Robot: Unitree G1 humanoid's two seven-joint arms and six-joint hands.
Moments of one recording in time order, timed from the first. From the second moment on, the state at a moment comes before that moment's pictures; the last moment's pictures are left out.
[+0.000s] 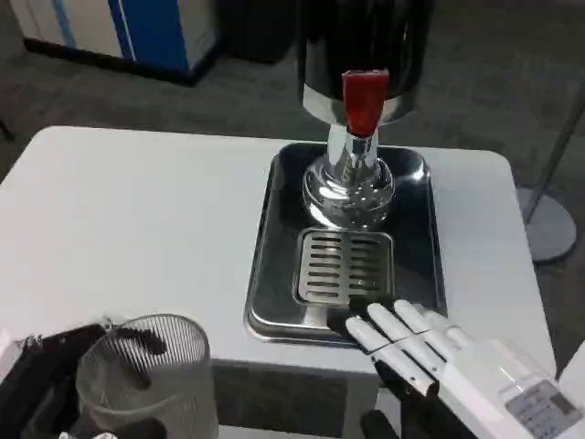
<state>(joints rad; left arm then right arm) 0.24 0.54 0.29 0.01 0.13 -0.79 -0.17 0.32 -0.43 0.04 -0.64 -0.82 -0.35 0.16</state>
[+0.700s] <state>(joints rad) 0.23 0.54 0.29 0.01 0.13 -0.79 -0.17 0.32 -0.41 0.04 -0.64 -0.81 -0.35 0.16</state>
